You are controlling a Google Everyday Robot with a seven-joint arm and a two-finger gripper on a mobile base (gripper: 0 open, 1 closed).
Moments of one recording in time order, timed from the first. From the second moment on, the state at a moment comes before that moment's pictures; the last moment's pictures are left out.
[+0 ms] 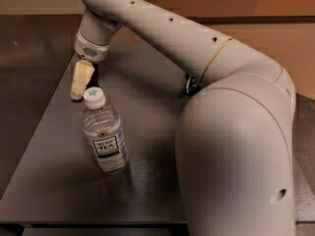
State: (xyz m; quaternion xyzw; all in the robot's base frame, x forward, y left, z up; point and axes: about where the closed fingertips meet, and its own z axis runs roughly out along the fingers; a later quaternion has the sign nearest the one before) arm 0.650 0.212 0.842 -0.69 0.67 0.15 0.21
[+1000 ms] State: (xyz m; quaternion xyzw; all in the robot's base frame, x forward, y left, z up) arm 0.673 0.199 0.830 -0.69 0.68 0.13 0.19
